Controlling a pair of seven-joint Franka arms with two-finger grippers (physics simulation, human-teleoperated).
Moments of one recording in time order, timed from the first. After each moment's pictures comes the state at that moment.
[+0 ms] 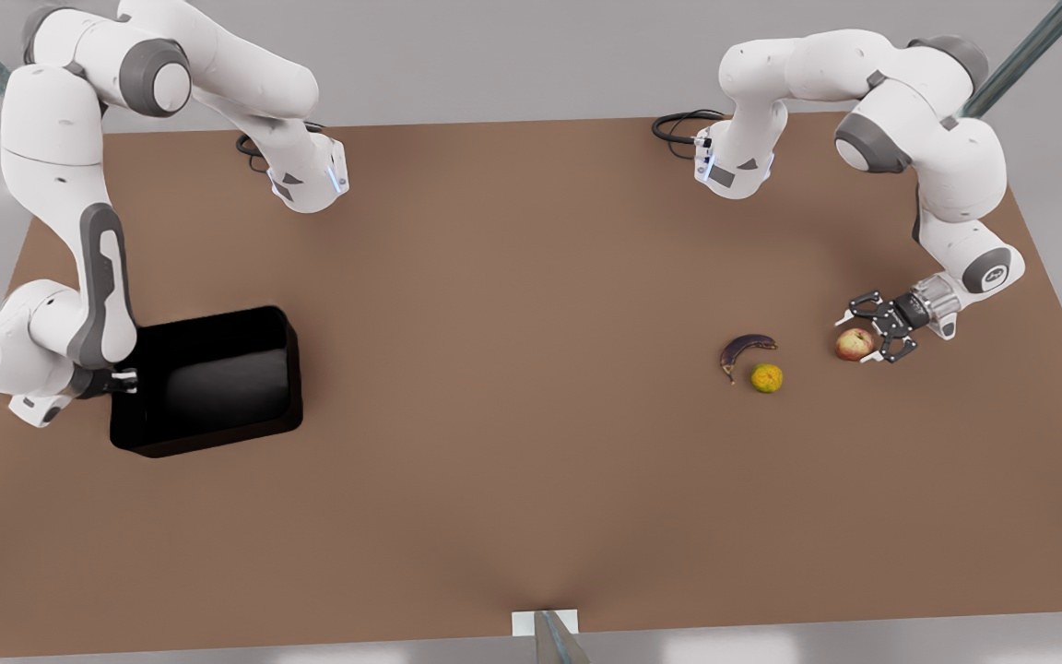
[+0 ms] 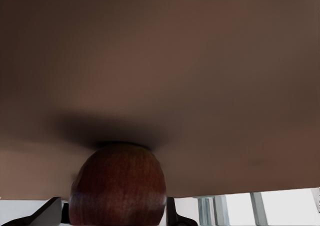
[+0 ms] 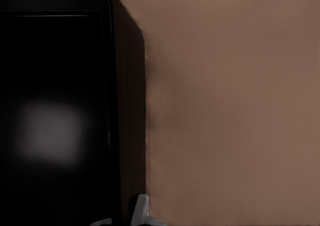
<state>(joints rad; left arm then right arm) 0.02 0.80 0.74 -2.06 -1.41 1.47 -0.33 -0.21 0.47 -0.19 -1.87 0.03 2.17 -0.64</state>
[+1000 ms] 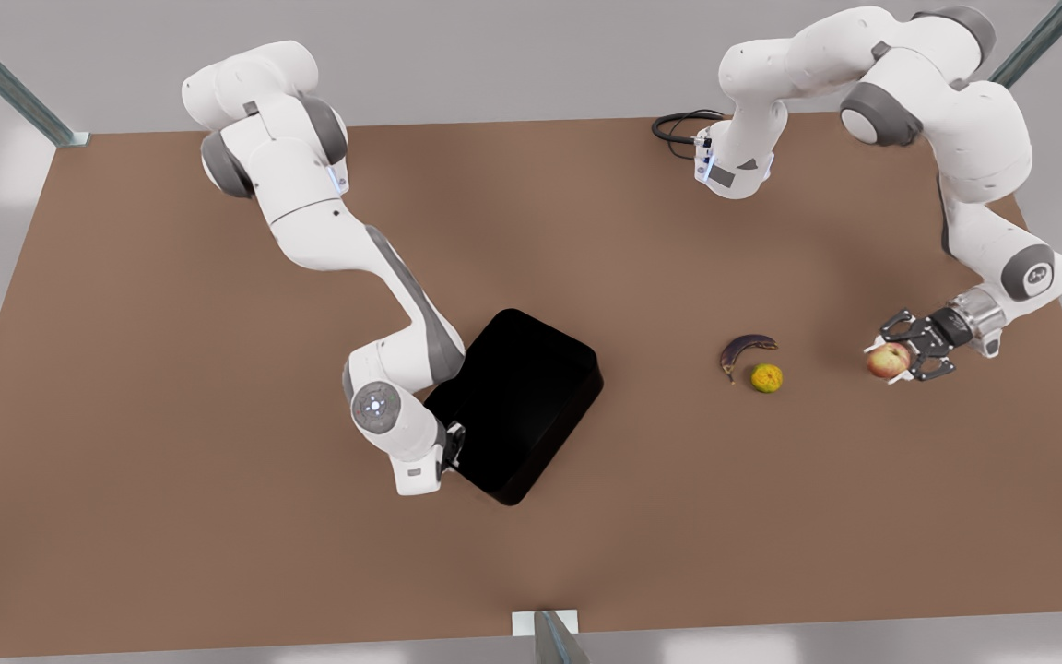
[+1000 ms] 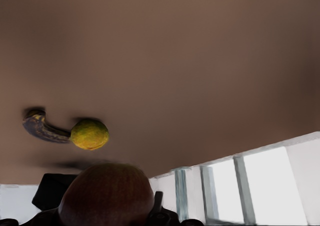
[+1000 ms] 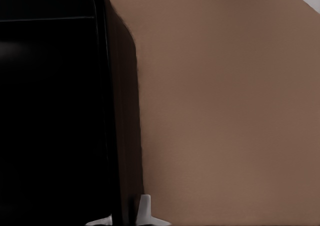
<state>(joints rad) 0.02 0.64 0.68 -1.89 -1.40 1.49 -0.60 0.47 0.91 -0.04 -1.16 0.21 2.20 -0.52</state>
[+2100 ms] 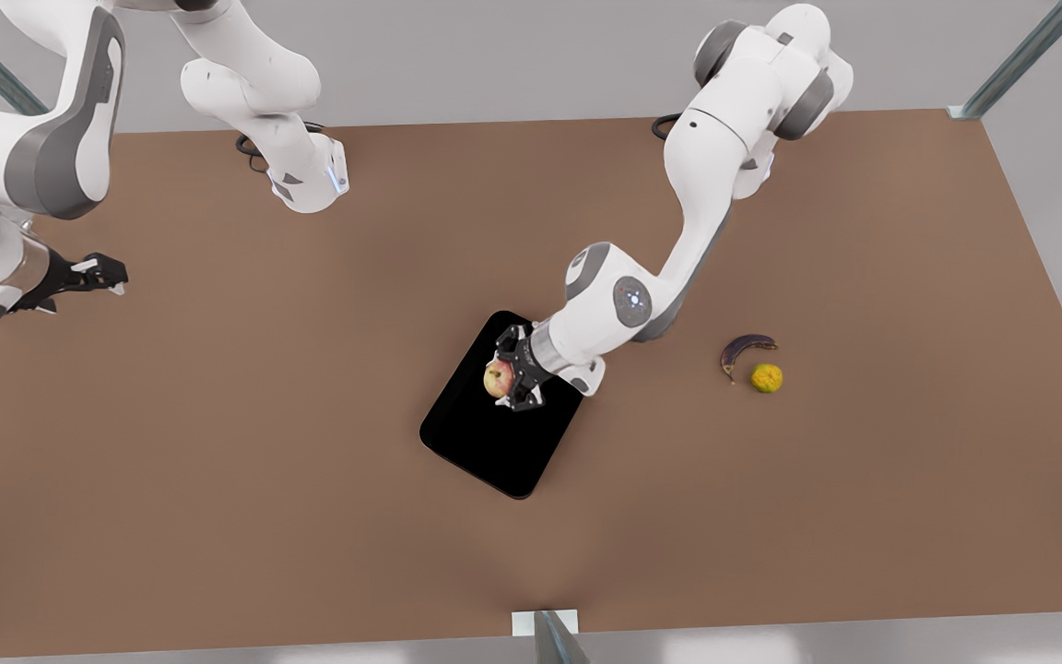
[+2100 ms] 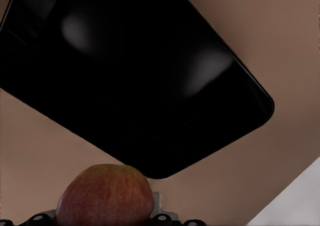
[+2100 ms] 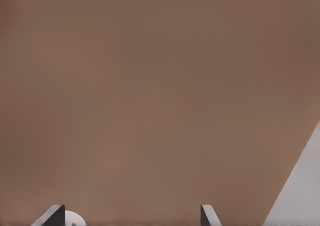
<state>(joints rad) -0.58 0.72 -0.17 -1.33 -0.48 2.43 -2.16 0.04 0.06 -0.16 -1.54 -0.16 1.41 -0.46</state>
